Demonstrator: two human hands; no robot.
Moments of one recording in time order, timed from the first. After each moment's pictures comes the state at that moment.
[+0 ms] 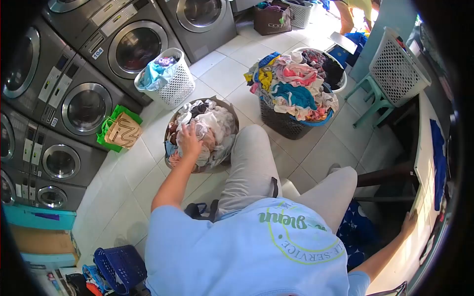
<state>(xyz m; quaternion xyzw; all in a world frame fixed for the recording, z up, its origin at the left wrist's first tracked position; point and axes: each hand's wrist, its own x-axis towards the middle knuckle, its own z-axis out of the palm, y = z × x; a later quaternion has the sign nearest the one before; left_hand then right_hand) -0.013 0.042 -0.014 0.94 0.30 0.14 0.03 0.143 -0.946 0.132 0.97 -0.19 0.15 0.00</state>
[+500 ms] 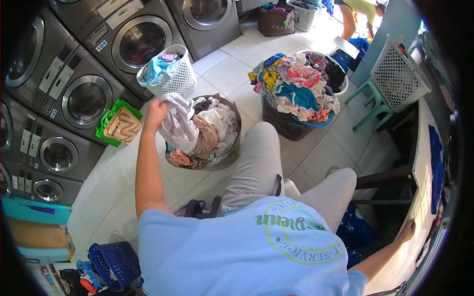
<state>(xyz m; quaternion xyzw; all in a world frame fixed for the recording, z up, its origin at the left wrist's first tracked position) -0.029 0.153 0.151 0.84 0.30 0.31 0.34 0.123 -0.942 0.141 0.90 -0.27 0.28 -0.18</state>
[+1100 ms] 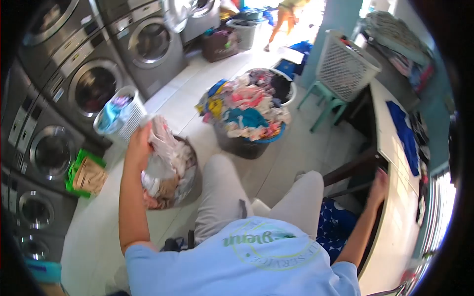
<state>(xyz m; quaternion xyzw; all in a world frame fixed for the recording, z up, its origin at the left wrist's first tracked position) 0.040 0.009 0.239 0.66 0.17 0.19 0.71 0.162 -0.755 0.155 0.84 -0.09 0.38 -0.38</state>
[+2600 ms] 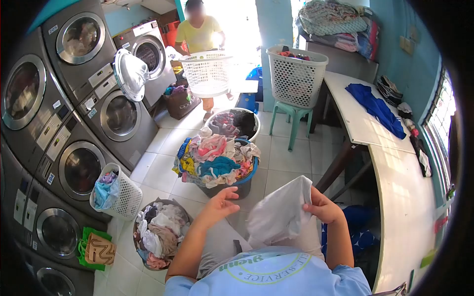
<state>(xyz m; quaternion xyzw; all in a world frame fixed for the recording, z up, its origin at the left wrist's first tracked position) 0.121 -0.213 0.184 0.71 -0.14 -0.14 0.68 0.086 -0.571 0.224 0.60 0.13 -0.20 -0.77</state>
